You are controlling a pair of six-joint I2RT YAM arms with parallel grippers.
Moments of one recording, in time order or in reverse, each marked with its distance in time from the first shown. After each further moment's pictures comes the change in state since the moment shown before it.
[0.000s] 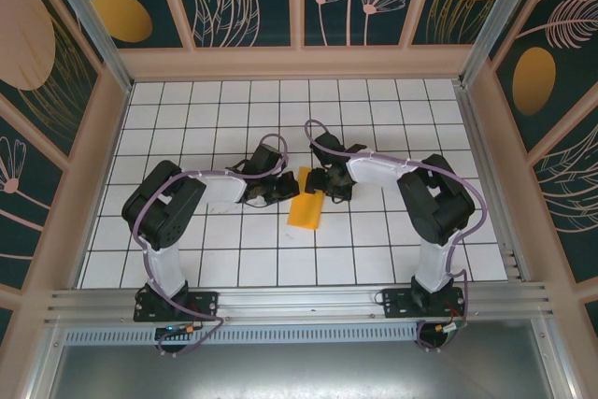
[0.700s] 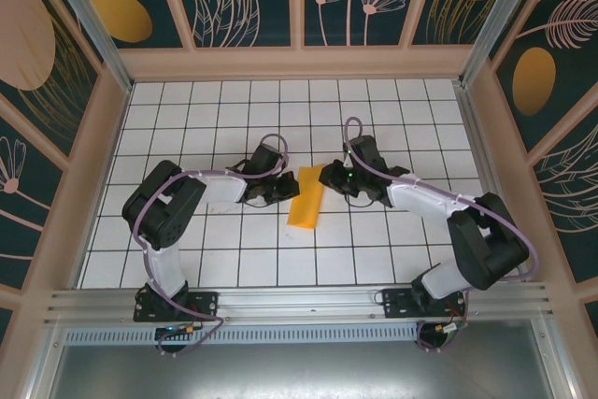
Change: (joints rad) left arm 0.000 0.003 0.002 0.000 0.001 0.007; right arm -0.091 -0.387 -0.369 0.500 -0.299 0.130
